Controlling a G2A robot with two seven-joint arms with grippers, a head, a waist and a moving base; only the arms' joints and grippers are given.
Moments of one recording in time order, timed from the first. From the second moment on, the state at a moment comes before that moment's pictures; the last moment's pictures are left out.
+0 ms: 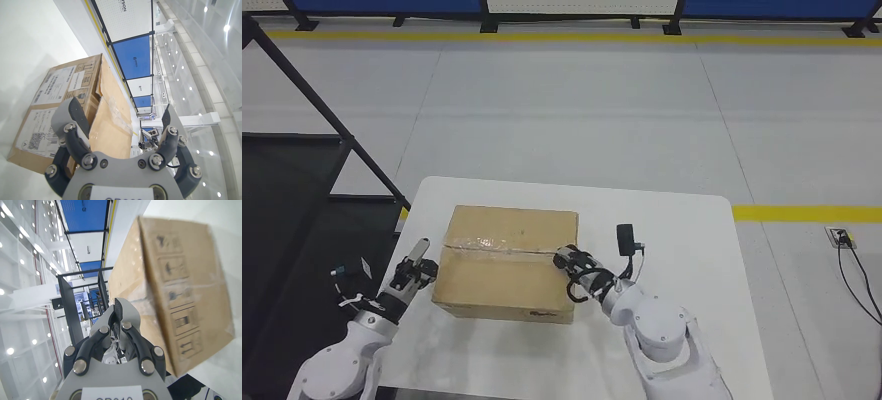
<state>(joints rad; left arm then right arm) 1.39 -1.14 -1.71 -1.66 -0.17 -0.13 -0.43 -1.08 -1.64 1.21 -1.63 -0.21 0.42 0.50</state>
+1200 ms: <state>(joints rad) 1.43 -1.14 -1.82 -1.58 -0.32 -0.18 -0.43 -0.34 -1.95 0.76 -0.58 0.17 0.42 0.23</state>
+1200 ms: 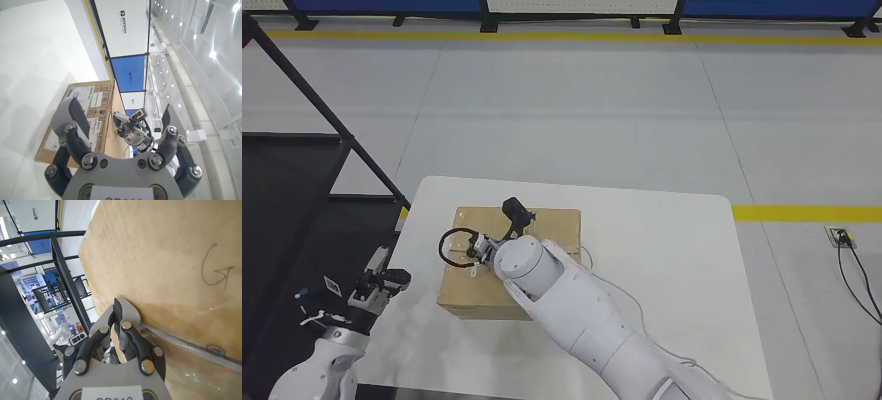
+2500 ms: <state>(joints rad) 1.34 -1.13 -1.81 -1.58 -0.29 -0.12 -0.40 -1.16 -1.72 1.36 -1.83 -0.23 0.12 0.36</state>
